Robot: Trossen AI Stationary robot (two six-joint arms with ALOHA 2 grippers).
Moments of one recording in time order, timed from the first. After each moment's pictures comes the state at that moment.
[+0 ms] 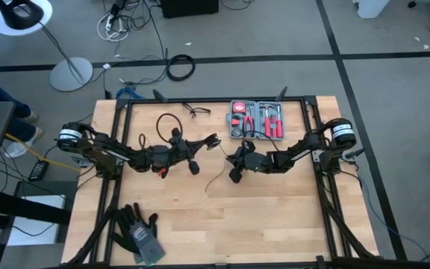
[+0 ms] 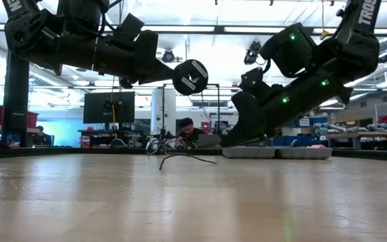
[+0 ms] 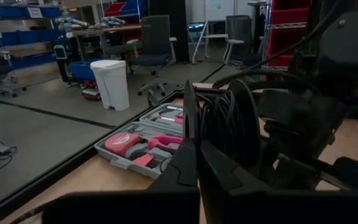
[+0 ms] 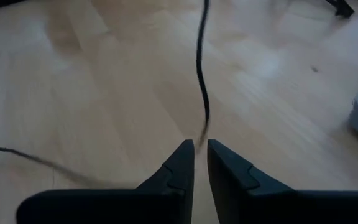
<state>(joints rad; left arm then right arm) -0.05 1.53 0.45 1.05 -0.55 0.02 0.06 1.81 0.59 0.67 0.45 0.39</state>
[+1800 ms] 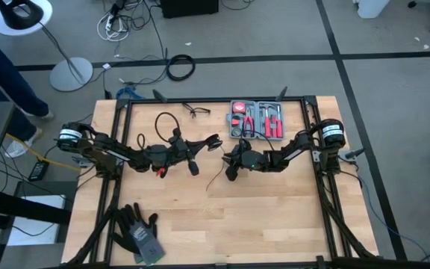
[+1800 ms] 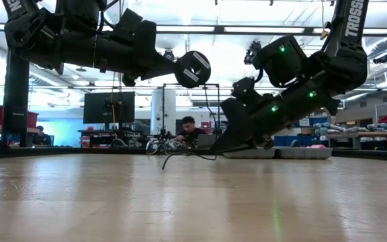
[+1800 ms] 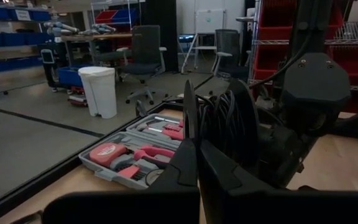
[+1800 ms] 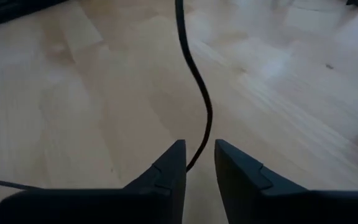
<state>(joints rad) -0.05 1.53 0.45 1.10 -0.51 0.00 0.03 1.91 0.62 0.79 0.41 0.41</state>
